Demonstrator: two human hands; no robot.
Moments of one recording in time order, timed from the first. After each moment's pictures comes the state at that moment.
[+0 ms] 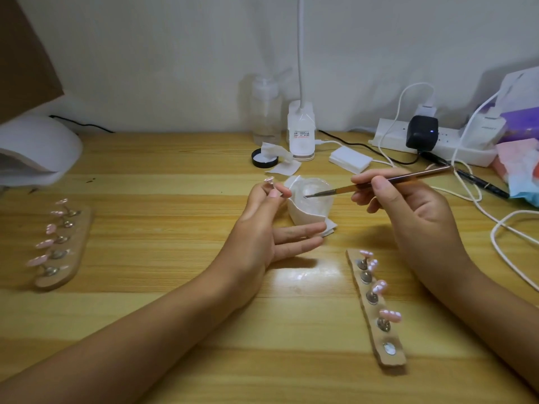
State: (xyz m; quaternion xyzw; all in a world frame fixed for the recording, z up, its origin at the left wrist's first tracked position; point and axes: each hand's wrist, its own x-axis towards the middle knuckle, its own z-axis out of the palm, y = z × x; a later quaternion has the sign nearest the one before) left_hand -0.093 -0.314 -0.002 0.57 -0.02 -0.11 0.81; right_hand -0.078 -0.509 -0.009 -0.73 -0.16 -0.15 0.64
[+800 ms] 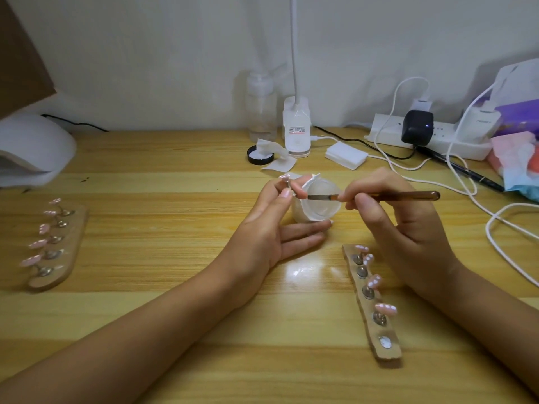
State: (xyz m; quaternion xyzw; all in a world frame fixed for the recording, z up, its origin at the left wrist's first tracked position) left_hand -0.094 -0.318 -0.005 0.57 -0.10 -0.14 0.81; right_hand -0.082 -0.508 -0.012 -0.78 -0.31 -0.23 0.49
